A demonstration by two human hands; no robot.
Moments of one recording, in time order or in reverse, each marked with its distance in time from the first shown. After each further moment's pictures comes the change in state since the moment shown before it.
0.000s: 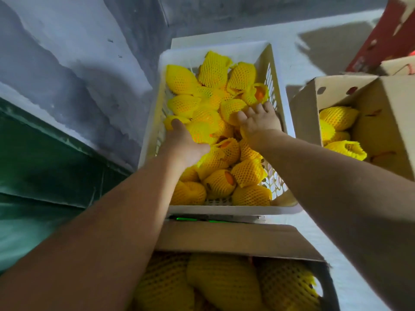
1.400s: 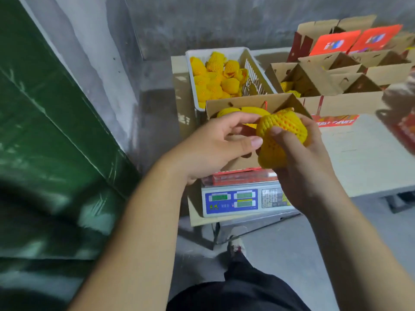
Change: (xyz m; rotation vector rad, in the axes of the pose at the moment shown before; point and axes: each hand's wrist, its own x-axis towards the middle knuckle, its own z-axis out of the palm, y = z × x) left_hand -0.409 -0.215 -0.131 -0.624 -0.509 0.794; right_hand -0.517 -0.280 -0.153 2.079 0.658 0.419
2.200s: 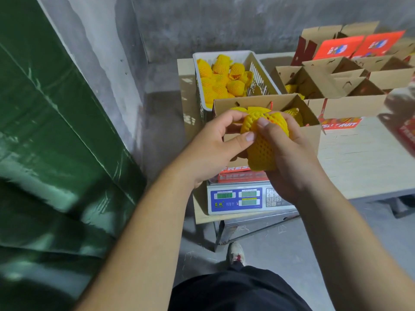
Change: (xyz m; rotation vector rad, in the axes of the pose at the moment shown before) left_hand -0.021 -0.015 0.002 -0.109 0.133 0.060; right_hand -0.010 0.005 0.028 0.015 -0.169 0.049
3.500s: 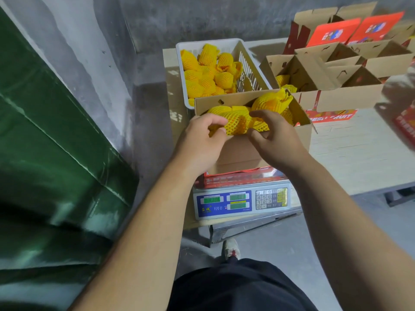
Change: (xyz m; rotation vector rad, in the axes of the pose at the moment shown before) left_hand 0.074 -0.042 0.019 0.326 0.295 -0.111; right_hand 0.099 0.022 -0.071 -1.119 0.053 -0.297
